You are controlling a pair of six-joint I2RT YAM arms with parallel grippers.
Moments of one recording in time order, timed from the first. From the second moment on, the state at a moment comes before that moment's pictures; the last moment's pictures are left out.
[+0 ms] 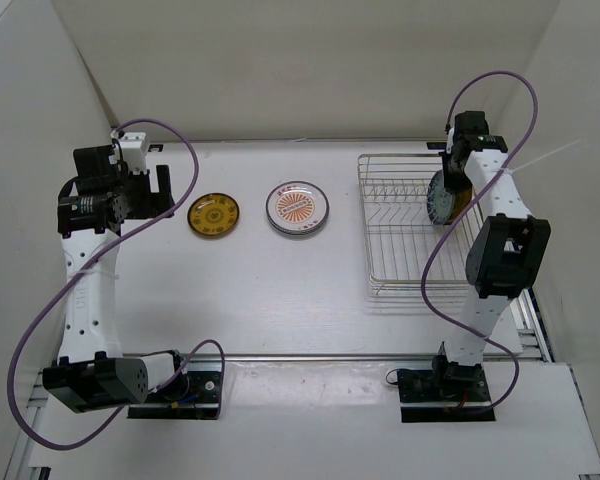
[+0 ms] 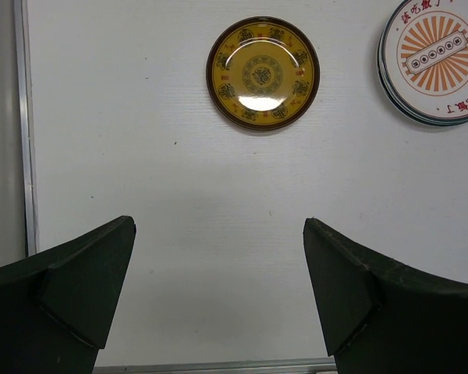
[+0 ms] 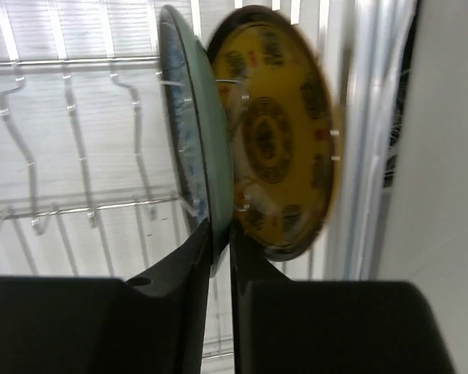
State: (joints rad) left arm 0.14 1.22 1.48 -0.95 0.14 0.12; right arm -0.04 1.94 1.80 -0.89 0.13 -0.14
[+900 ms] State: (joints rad) left arm 0.14 1.22 1.48 -0.95 0.17 0.12; right arm 0.05 1.83 1.81 -0.90 0.51 -0.08
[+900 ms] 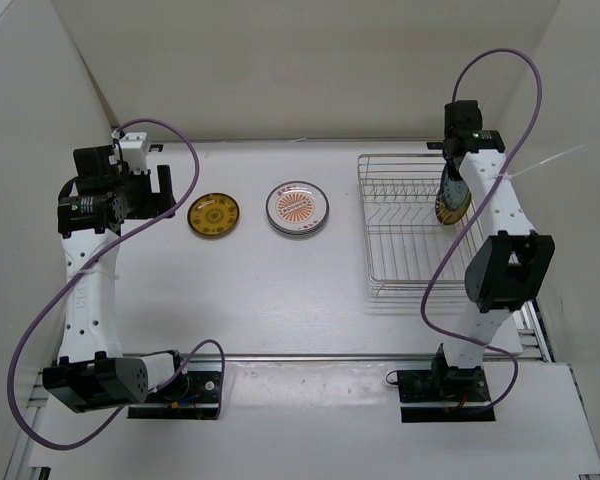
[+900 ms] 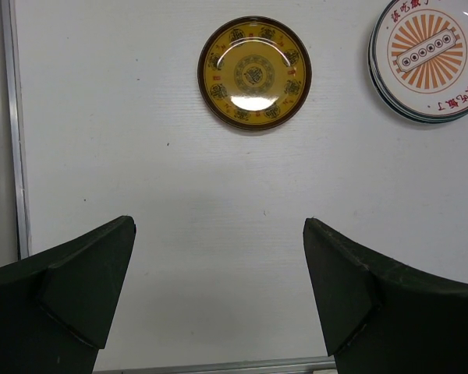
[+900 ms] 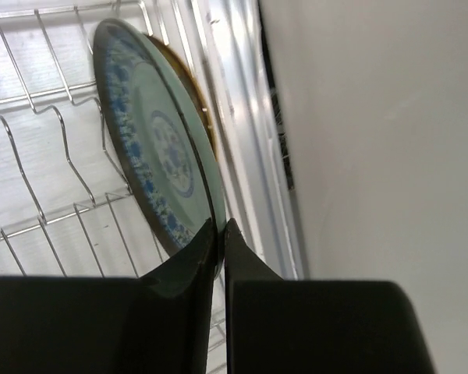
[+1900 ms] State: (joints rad) left arm -0.55 1.56 1.77 -0.67 0.56 0.10; right arm 0.22 1.48 1.84 -1.09 -0.56 -0.28
